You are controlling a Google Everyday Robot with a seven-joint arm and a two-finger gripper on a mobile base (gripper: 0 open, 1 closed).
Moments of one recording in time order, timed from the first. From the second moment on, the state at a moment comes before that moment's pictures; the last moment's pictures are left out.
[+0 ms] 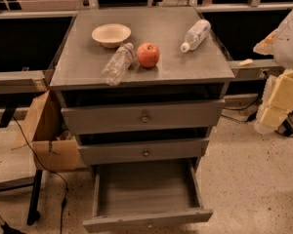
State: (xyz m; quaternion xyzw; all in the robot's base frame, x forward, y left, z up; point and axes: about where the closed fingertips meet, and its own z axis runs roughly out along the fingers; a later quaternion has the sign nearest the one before) arm 0.438 -0.217 0.977 -0.60 0.78 -0.04 0.16
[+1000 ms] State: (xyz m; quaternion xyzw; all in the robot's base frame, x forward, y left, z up) arm 0.475 -0.177 0.972 -0.53 0.83 0.02 0.19
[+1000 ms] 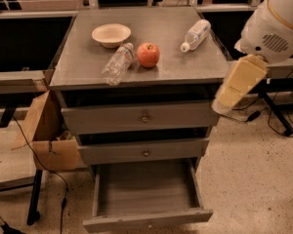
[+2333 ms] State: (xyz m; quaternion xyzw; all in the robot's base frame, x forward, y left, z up) arm 0.513 -0.097 0.964 -0.39 0.89 0.03 0.25
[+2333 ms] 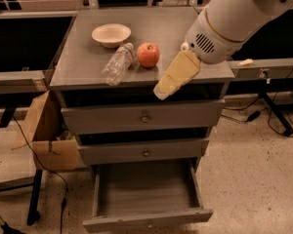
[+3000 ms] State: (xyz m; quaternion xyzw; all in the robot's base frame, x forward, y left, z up) arm 0.528 -0.094 0.968 -0.33 0.90 0.07 0.26
